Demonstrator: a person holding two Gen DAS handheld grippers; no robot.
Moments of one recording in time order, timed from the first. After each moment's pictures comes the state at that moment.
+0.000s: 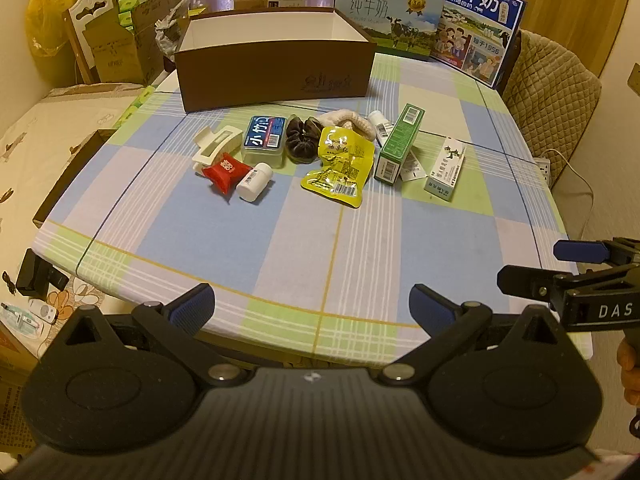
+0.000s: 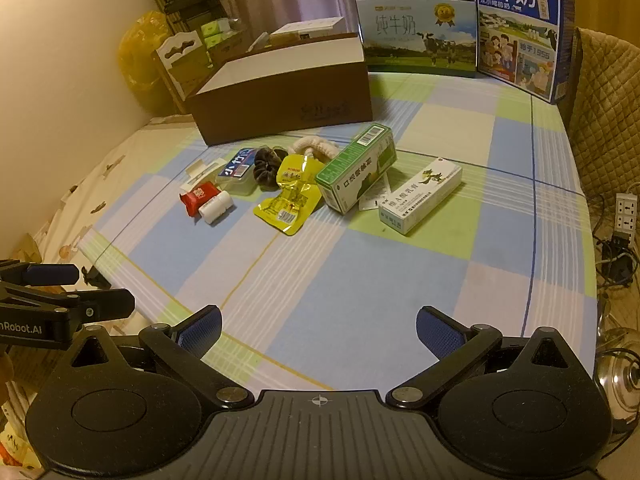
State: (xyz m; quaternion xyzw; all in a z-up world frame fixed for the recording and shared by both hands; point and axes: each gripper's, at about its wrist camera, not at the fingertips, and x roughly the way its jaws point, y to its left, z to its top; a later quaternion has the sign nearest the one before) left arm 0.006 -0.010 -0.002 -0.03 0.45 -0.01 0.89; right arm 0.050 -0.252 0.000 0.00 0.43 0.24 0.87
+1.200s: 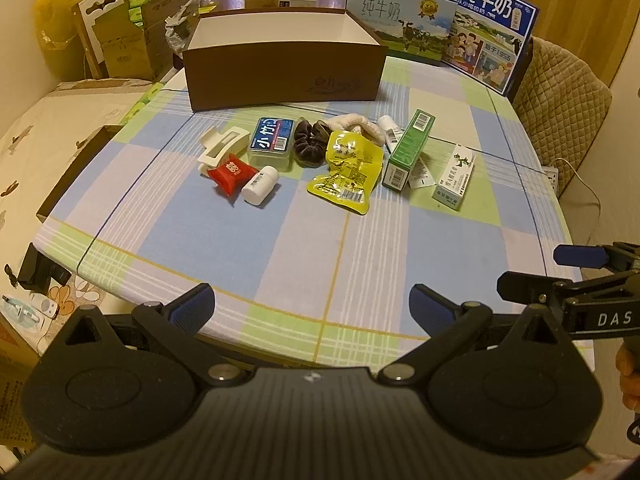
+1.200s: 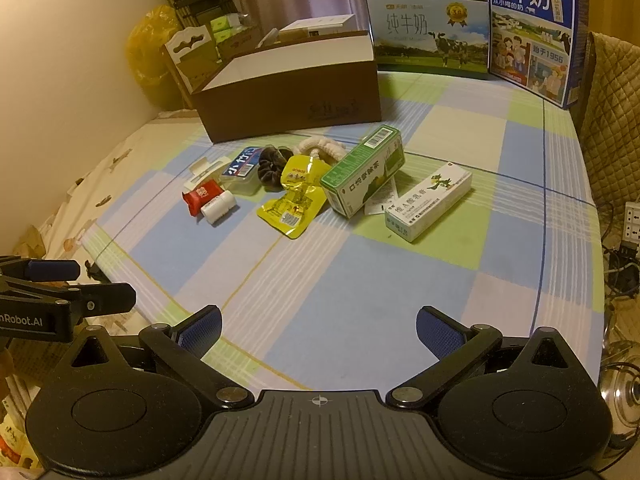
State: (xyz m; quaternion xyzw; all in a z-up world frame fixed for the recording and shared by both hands) left arm 0.019 -0.011 -0.005 -0.04 0.45 0.01 0.89; right arm 0.062 -0.250 -0.001 -0.01 0.44 0.26 0.86
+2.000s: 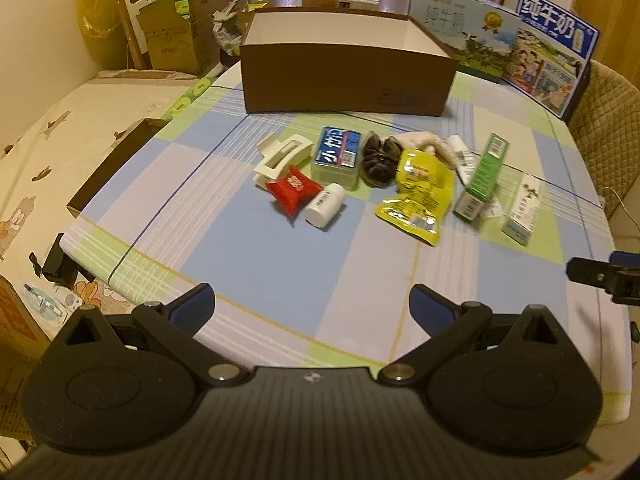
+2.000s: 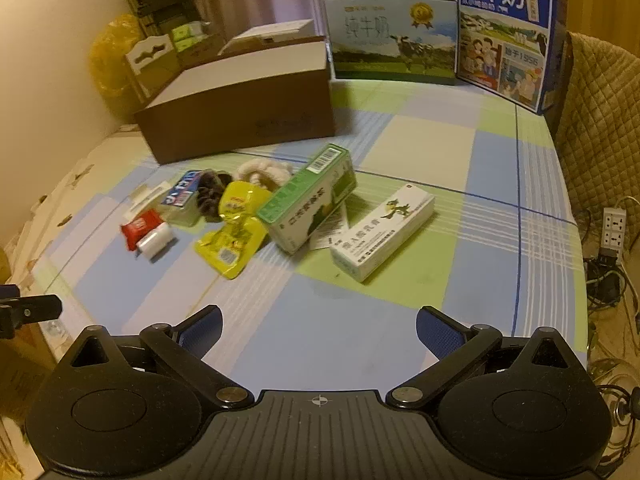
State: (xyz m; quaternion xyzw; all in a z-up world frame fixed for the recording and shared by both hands) left arm 0.059 0.032 -0.025 -0.05 0.44 0.08 0.89; right arm 0.125 -0.257 -0.020 -0.02 0.43 0.21 0.88
